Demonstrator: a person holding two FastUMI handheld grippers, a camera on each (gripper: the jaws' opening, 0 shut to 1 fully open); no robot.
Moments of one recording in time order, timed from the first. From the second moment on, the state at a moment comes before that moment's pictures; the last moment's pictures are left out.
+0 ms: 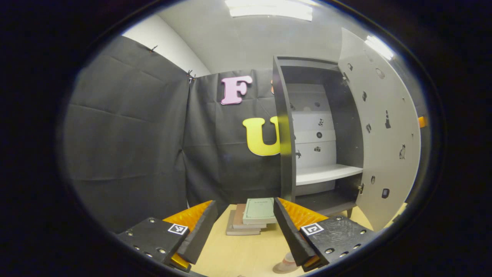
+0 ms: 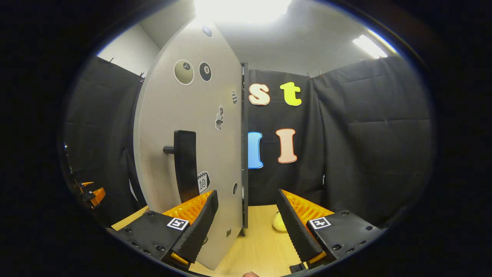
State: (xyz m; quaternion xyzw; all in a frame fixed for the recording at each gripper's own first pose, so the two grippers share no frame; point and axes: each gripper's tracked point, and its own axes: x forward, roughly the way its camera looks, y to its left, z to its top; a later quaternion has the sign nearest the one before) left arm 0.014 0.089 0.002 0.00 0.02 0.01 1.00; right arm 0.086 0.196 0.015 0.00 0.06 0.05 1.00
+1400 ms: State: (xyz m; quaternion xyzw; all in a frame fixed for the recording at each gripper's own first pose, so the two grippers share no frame) left arm 0.006 0.204 -0.027 0.01 0.05 0.07 1.00; right arm 0.154 0.378 0.011 0.04 0.05 0.18 0.98
